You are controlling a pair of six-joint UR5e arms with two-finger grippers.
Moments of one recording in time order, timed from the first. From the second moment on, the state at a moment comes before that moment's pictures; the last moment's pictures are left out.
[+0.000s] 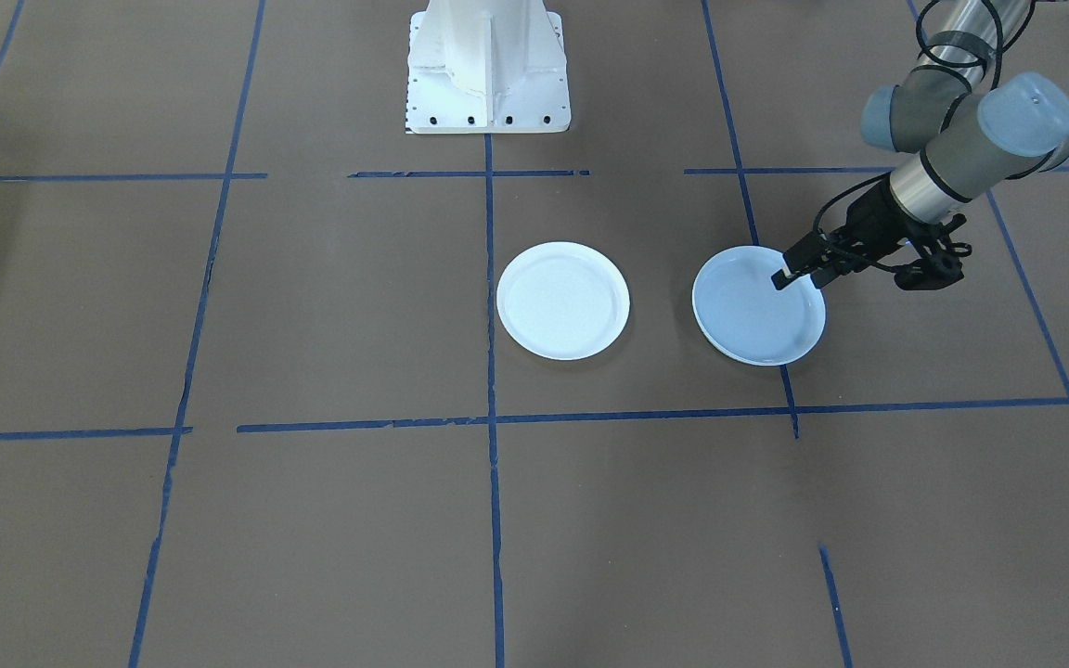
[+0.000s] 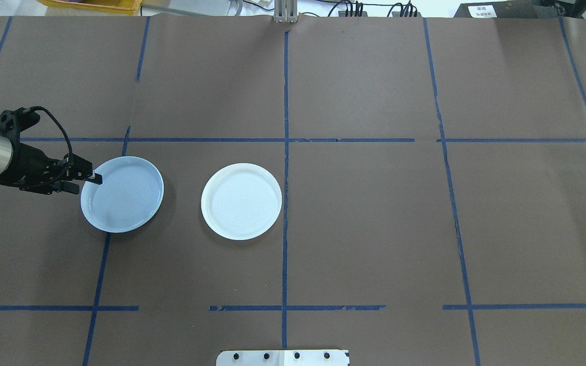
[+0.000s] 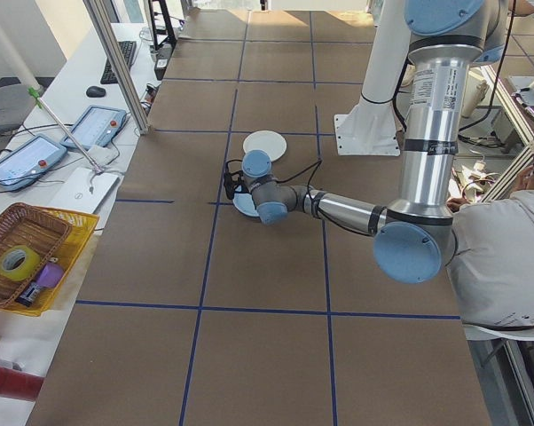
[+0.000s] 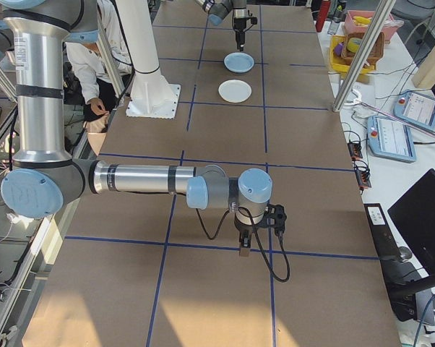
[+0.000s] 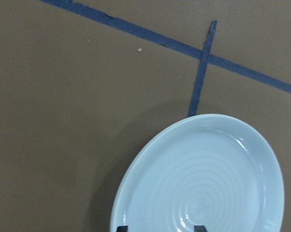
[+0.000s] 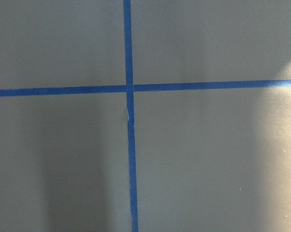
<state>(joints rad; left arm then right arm) -0.83 -1.69 -1.65 -2.48 -2.26 -1.44 1.54 -1.61 1.62 -1.56 2.30 0.09</state>
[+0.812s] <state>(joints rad) -0.54 -1.91 -1.65 -2.32 -1.93 -1.67 1.54 -1.61 1.62 -1.56 2.30 0.09</state>
